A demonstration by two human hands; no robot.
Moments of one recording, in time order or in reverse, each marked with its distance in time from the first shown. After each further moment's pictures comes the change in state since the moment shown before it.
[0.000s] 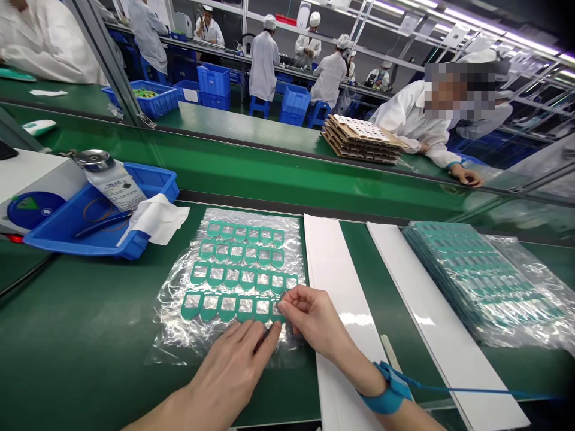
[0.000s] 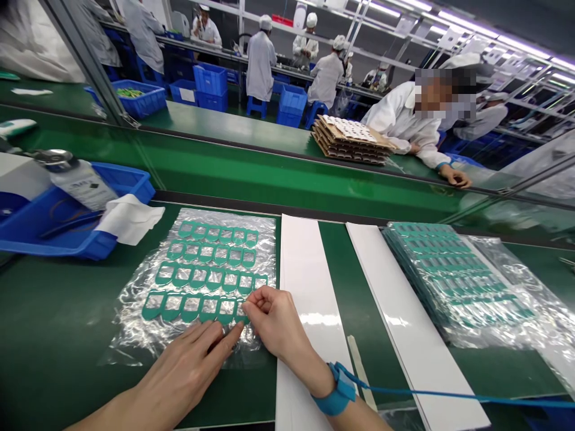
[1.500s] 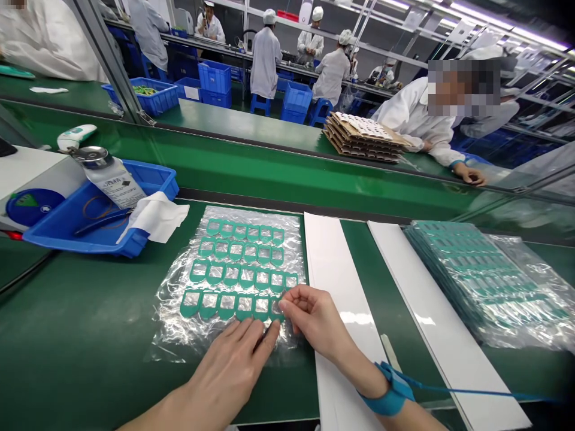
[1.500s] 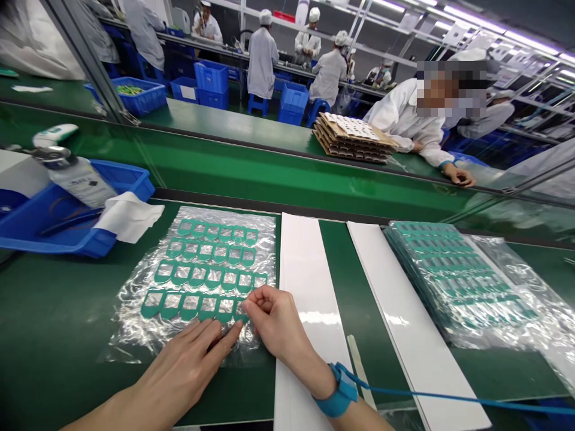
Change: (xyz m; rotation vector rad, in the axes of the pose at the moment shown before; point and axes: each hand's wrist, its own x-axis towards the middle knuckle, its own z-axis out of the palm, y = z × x) left_hand 0.000 0.001 -0.001 0.015 0.065 -0.011; right_hand -0.002 -0.001 -0.003 0.055 -0.031 0.003
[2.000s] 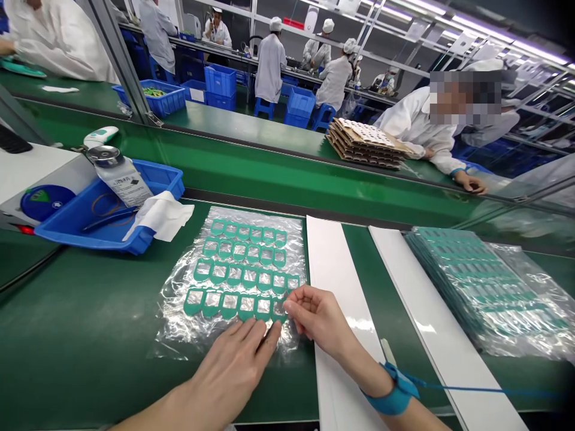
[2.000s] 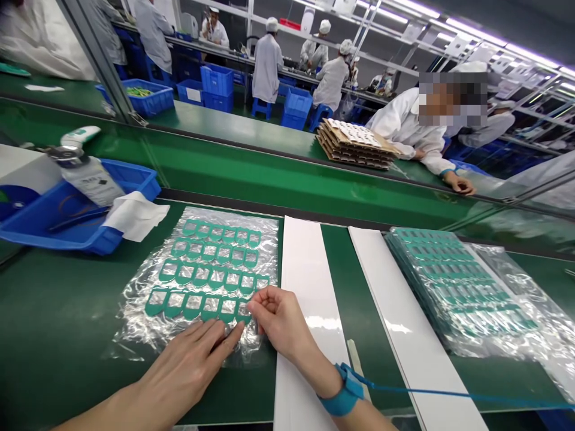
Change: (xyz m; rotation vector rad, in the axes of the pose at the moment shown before) left_hand 0.000 0.000 -0.003 -0.010 -0.038 0.004; right_hand 0.002 -0.009 -0.005 0.020 -0.022 0.073
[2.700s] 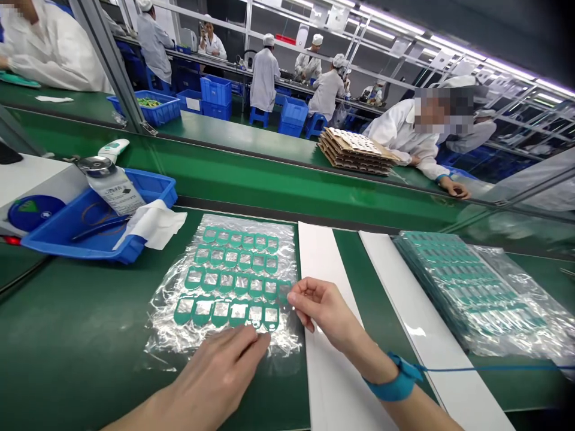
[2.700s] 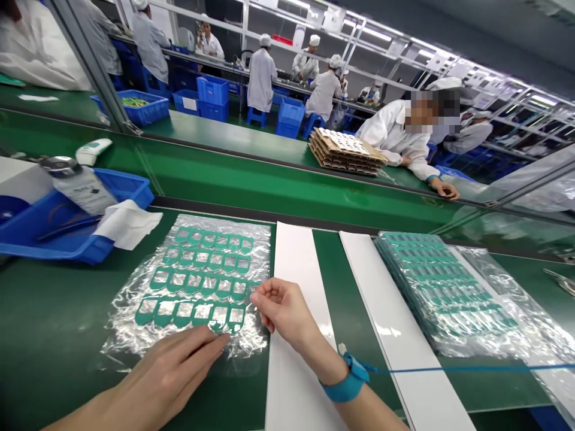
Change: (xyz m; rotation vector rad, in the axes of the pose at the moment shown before) left_hand 0.003 -0.009 -0.012 -0.284 0.130 -0.028; right_hand 0.006 -0.016 -0.025 0.048 -0.025 -0.024
